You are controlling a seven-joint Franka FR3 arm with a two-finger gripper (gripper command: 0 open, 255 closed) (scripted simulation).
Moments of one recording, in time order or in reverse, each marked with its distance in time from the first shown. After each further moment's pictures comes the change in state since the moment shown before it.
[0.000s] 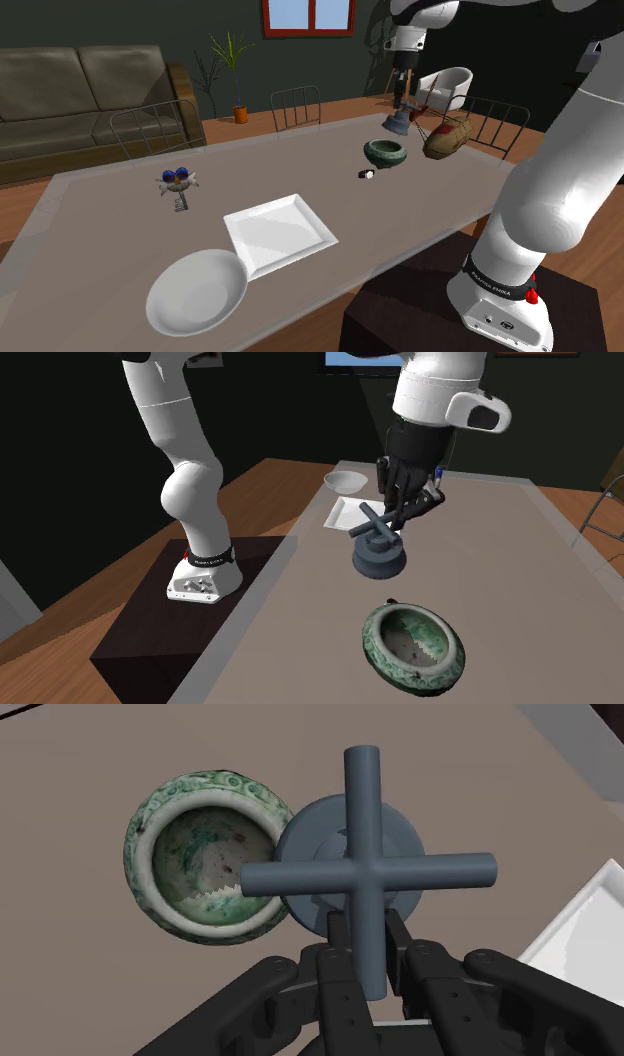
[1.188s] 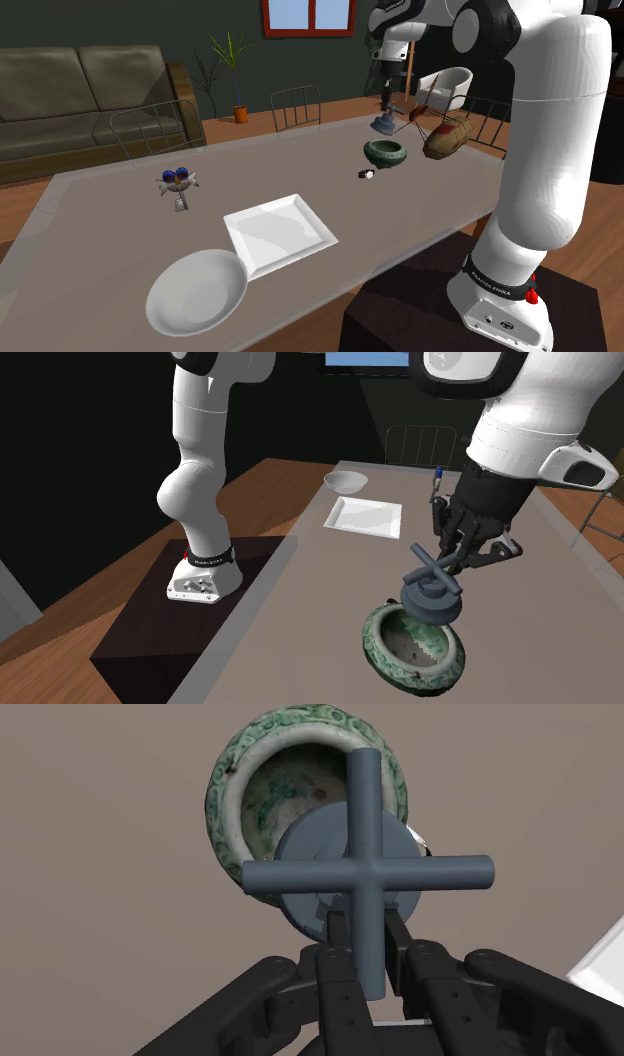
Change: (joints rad) arm -0.094 0.401 -0.055 0.310 0.227 -0.008 -0.187
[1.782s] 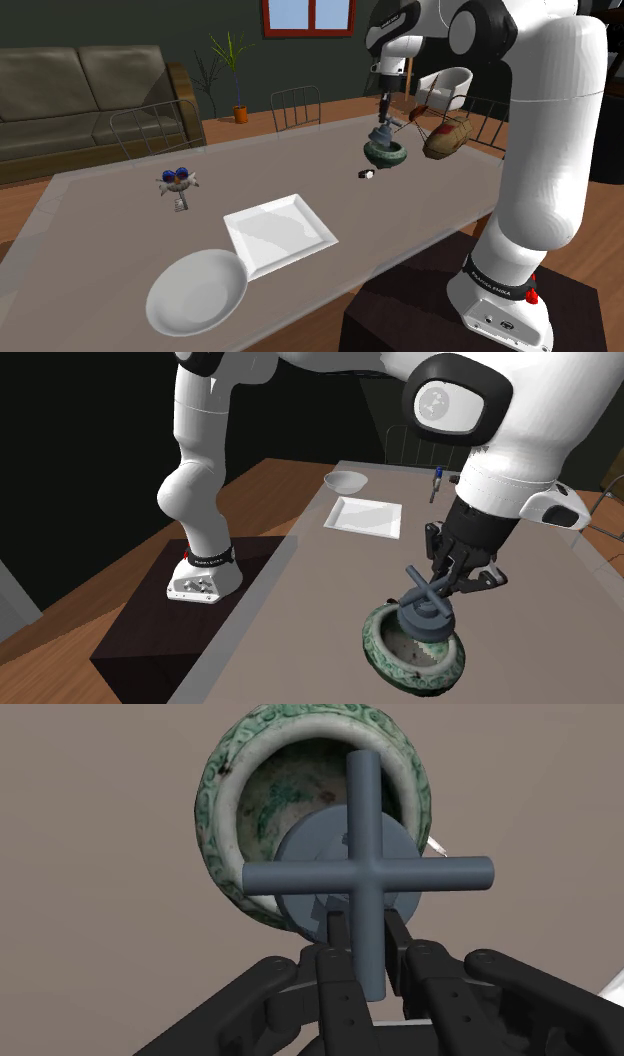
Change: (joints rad) arm 0.006 0.016 0.007 -0.103 0.015 0.114 -0.016
